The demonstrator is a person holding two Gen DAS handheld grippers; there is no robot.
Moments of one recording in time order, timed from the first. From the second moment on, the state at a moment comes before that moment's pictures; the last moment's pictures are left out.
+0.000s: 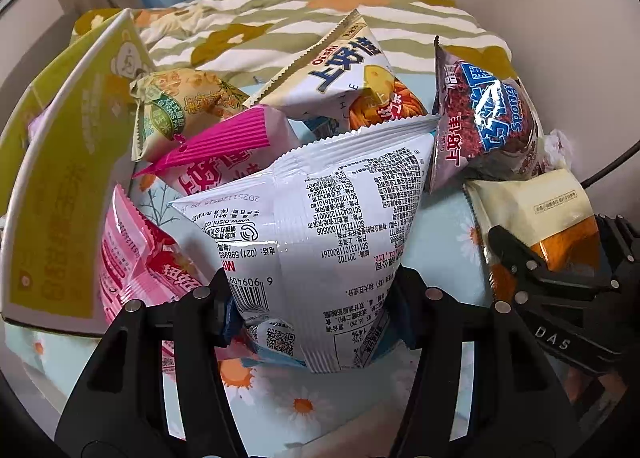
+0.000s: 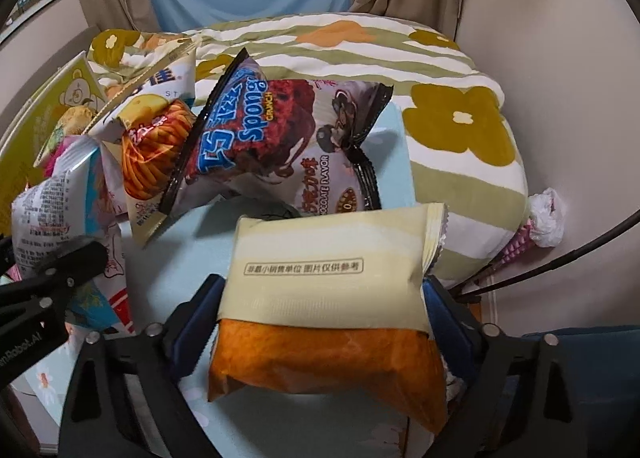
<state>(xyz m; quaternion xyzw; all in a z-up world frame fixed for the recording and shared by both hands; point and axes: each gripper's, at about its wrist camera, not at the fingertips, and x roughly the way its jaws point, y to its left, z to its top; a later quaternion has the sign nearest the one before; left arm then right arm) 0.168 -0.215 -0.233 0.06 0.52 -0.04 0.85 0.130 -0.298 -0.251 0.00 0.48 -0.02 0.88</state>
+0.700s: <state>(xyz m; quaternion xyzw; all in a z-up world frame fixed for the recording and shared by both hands) 0.147 -0.214 -0.180 0.04 0.48 -0.06 0.88 0.104 -0.300 -0.189 0.01 0.43 -0.02 0.90</state>
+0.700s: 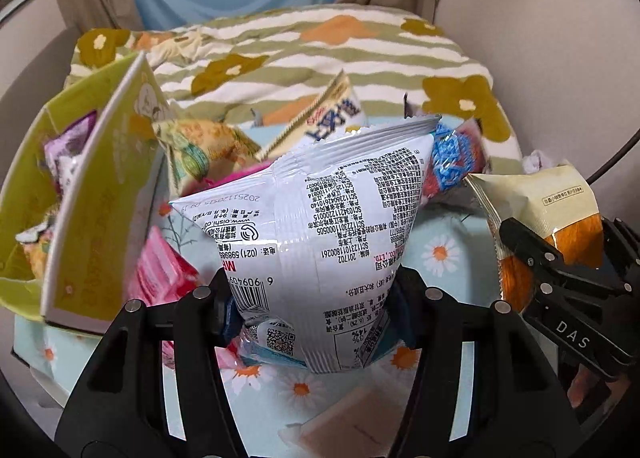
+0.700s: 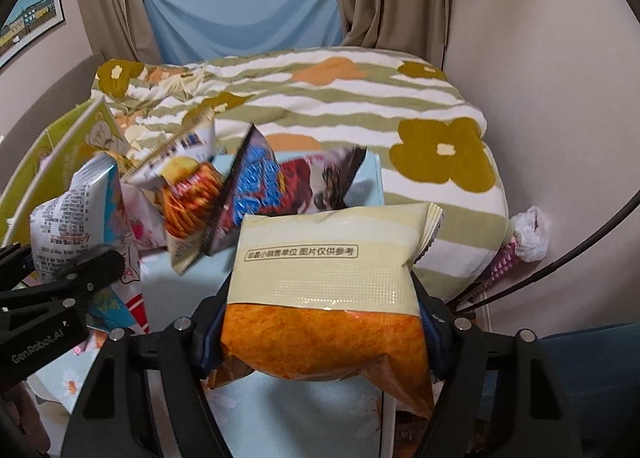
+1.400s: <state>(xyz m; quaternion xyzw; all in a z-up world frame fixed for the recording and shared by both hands) 0.134 -0.117 -0.055 -0.03 0.37 -0.03 0.93 0.098 -0.235 -0.066 0.01 0.35 0.08 0.93</state>
